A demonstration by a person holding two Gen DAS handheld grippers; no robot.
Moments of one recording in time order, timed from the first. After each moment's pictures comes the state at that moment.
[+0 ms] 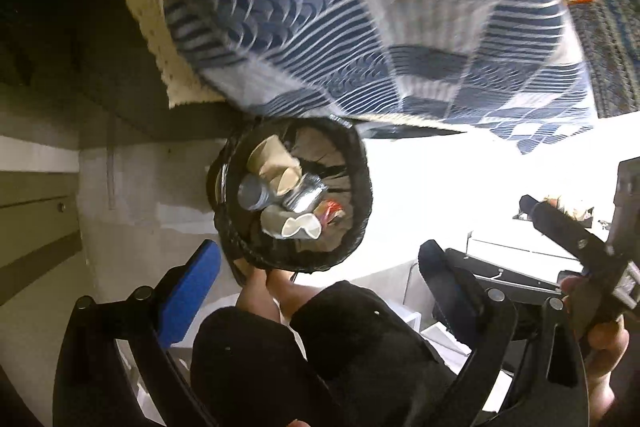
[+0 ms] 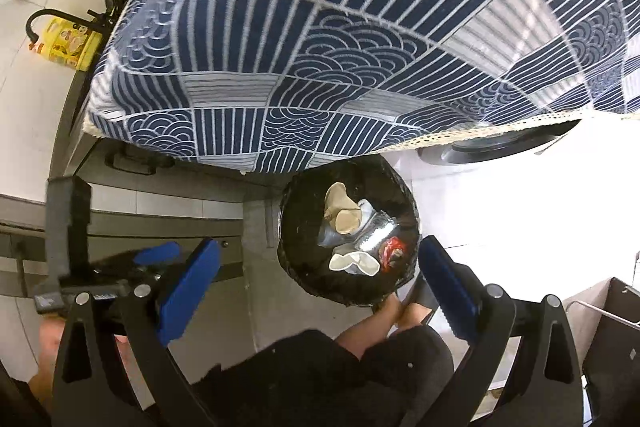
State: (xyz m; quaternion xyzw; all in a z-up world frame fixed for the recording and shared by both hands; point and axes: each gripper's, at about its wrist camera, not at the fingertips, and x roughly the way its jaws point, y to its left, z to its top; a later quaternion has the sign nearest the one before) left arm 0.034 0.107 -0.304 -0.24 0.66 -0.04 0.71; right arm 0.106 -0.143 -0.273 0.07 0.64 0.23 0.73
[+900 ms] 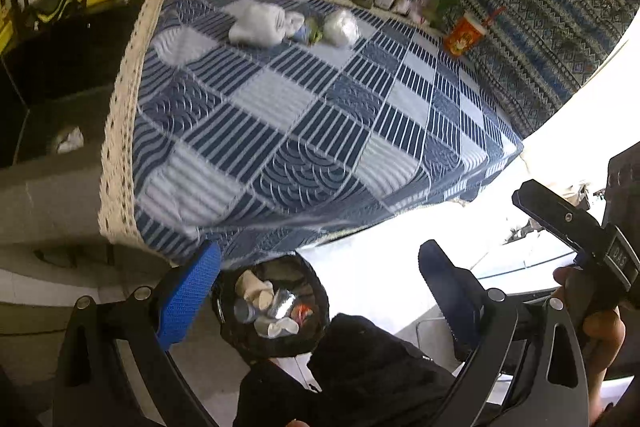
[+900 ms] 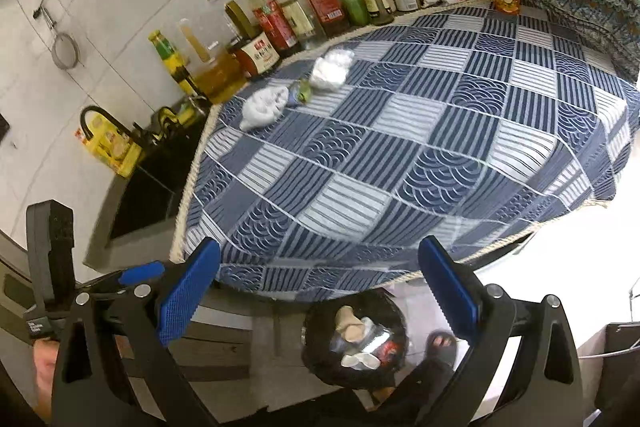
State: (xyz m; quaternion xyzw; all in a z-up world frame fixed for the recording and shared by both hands) left arm 0.078 0.085 -0.116 -0.15 0.51 -0.09 0.84; right arm 0.128 -0.171 -0.092 0.13 0.45 0.22 0.85
